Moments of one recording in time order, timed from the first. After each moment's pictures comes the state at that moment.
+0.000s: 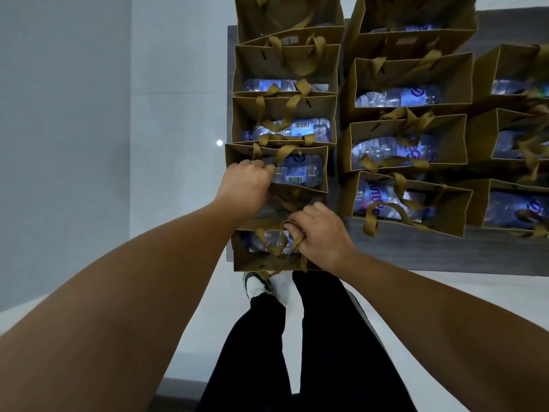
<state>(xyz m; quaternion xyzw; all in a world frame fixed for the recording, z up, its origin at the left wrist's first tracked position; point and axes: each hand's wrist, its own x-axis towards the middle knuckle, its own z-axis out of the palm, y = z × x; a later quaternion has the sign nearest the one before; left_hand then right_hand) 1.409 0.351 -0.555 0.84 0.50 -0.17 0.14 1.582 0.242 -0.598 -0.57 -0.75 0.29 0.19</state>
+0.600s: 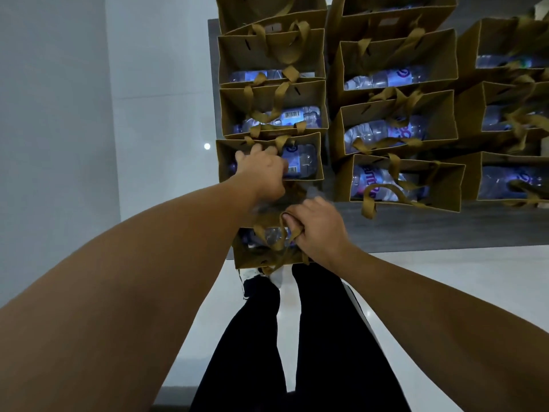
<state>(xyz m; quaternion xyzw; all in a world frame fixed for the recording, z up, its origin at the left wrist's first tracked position) 1.443 0.365 -0.565 0.79 0.49 -0.26 0.24 1.570 0.224 -0.599 -0.62 -0.71 0.27 0.21</state>
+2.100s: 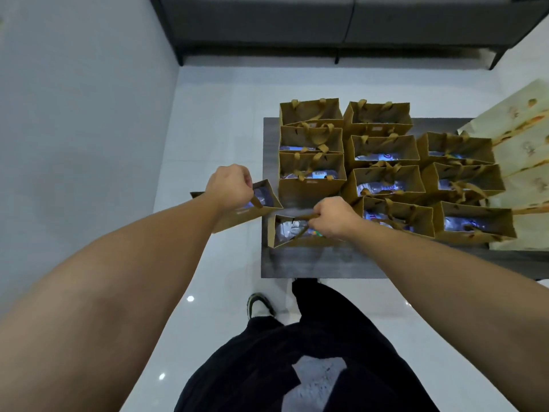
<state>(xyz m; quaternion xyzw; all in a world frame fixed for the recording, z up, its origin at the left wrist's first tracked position) 1.279 0.340 -0.388 0.67 0.68 -0.01 0.31 1.509 0.277 -0.423 -0.70 -0.60 0.38 -0.07</state>
